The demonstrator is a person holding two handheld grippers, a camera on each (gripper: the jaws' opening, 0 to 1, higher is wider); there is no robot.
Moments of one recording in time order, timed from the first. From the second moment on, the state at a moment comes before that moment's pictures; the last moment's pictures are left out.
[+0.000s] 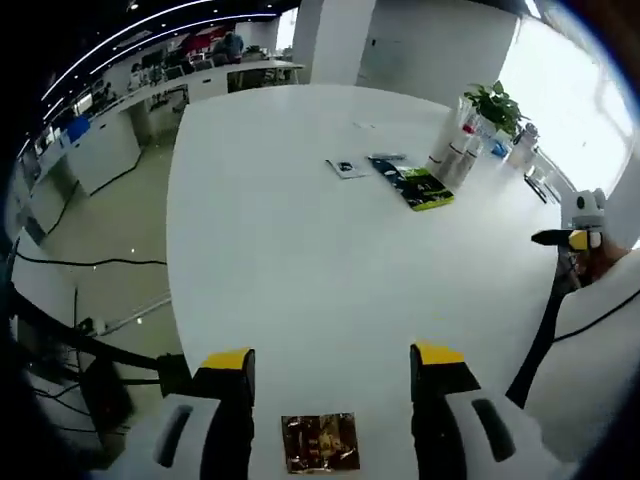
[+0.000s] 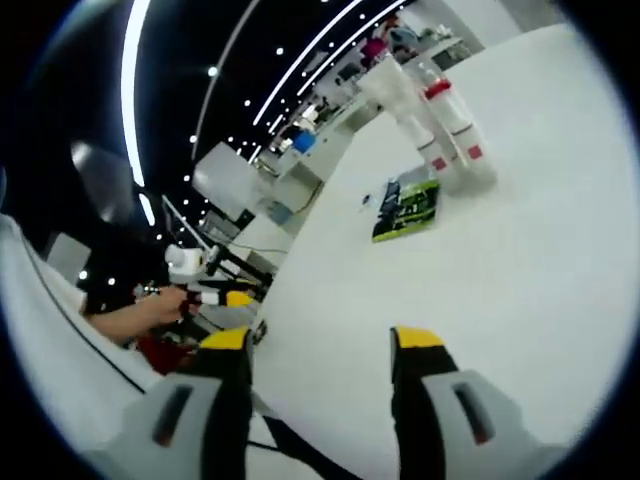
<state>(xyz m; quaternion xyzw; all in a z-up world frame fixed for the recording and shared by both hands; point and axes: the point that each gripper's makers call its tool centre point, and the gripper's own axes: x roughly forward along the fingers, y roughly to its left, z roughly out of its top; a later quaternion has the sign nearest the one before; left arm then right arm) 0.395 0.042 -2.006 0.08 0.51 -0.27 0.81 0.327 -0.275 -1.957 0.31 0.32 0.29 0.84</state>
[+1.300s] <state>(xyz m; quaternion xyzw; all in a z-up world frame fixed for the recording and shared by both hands) 0.342 0.075 -2.057 0.16 0.58 -0.23 0.77 0.319 -0.280 -1.958 0.31 0.33 0.29 0.85</state>
